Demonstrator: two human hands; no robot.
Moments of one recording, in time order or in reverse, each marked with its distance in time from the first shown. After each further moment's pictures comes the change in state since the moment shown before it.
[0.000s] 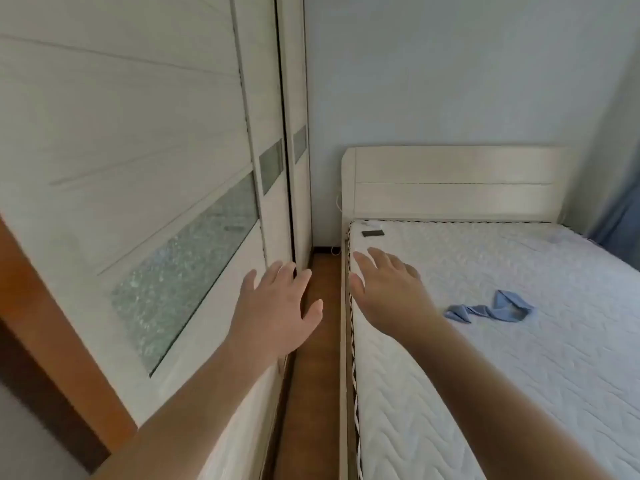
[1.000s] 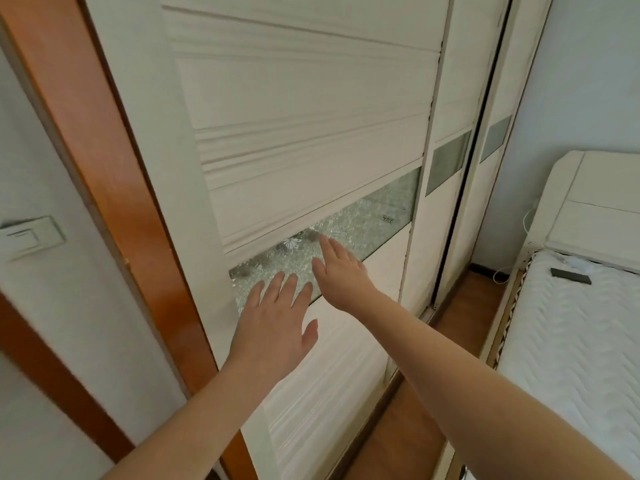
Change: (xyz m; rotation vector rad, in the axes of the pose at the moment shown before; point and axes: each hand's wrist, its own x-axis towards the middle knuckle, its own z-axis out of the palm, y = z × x) left_hand -0.016 -0.108 0.041 0.309 -0.050 -0.537; right_hand 0.160 -0.189 0.123 0.513 -0.348 -0.575
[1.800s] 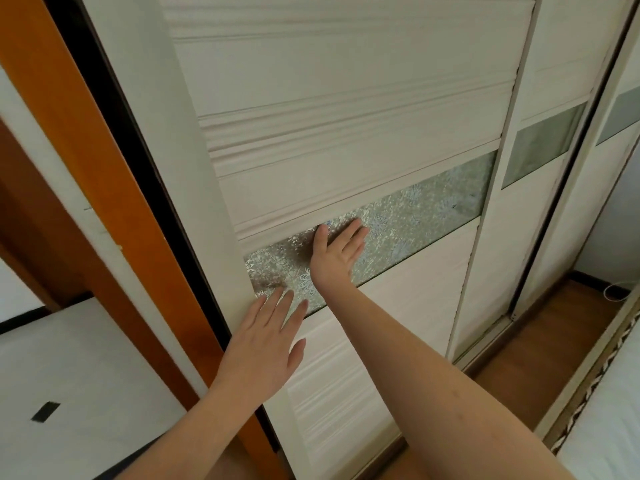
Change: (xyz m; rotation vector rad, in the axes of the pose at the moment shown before) left_hand -0.024 -0.004 0.054 0.171 0.032 -0.075; right_hand 0.048 -0.033 0.050 0.851 0.147 0.192
